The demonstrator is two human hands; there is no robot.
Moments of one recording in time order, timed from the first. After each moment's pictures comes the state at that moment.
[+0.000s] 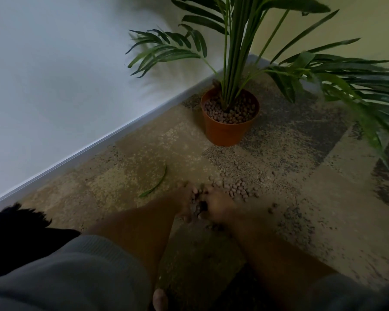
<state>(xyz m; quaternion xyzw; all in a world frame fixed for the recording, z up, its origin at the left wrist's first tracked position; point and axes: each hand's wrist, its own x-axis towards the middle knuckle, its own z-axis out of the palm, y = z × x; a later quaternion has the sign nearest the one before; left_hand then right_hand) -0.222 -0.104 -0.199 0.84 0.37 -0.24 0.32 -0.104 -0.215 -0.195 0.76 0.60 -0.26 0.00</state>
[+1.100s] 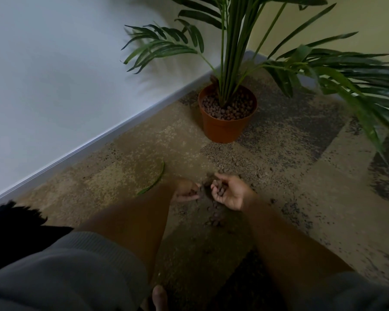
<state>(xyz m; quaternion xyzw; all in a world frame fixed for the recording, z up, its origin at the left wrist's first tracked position) -0.195 -0.104 -0.172 0.44 0.54 -0.10 0.71 -0.067 -0.211 -0.178 0.50 -0.14 -0.64 -0.56</state>
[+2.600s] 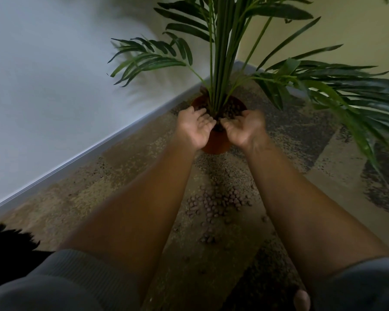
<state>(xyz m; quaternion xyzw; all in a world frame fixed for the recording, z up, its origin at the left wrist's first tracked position) -0.077 -0.048 -0.052 0.15 0.29 0.28 0.90 0.015 -0.126 -0.040 0.32 -0.12 -0.46 -0.82</state>
